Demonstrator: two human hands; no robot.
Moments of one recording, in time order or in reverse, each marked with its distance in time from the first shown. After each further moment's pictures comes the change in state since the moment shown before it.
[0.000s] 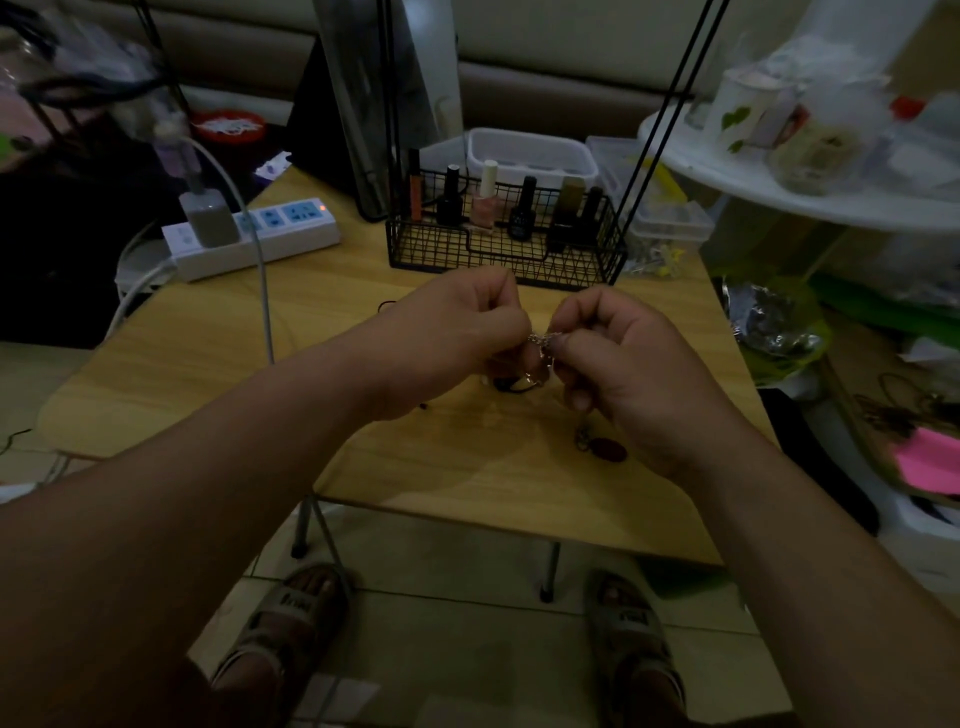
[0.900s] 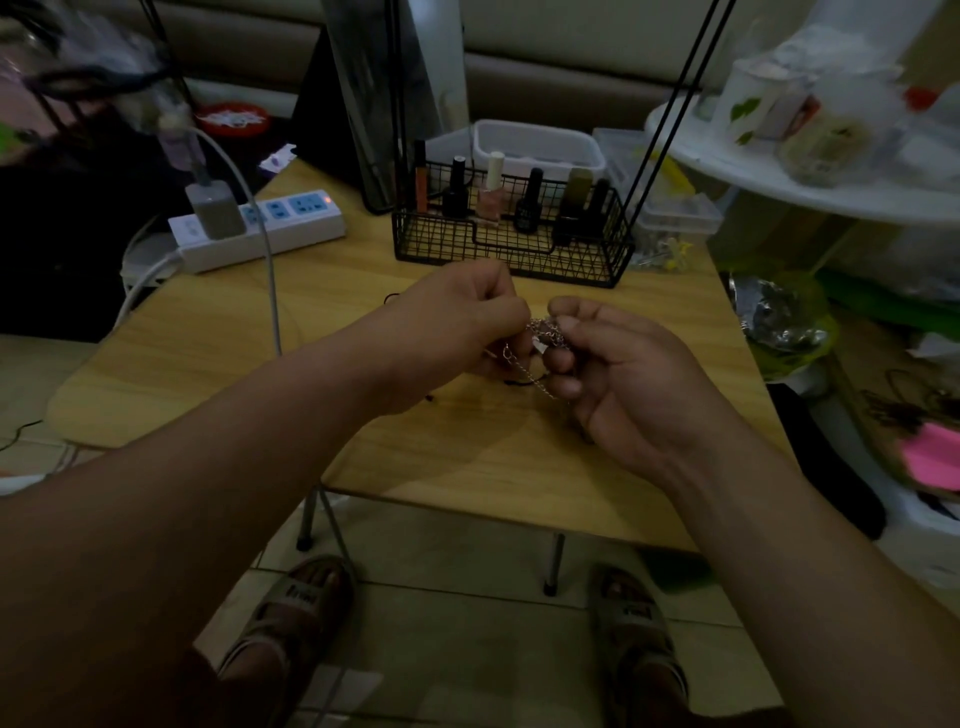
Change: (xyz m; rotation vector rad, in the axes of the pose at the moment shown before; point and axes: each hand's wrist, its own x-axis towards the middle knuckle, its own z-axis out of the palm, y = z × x) left_hand 0.004 -0.008 0.000 -0.096 0.069 -0.055; right_hand 0.003 0.006 0.016 0.579 0.007 0.230
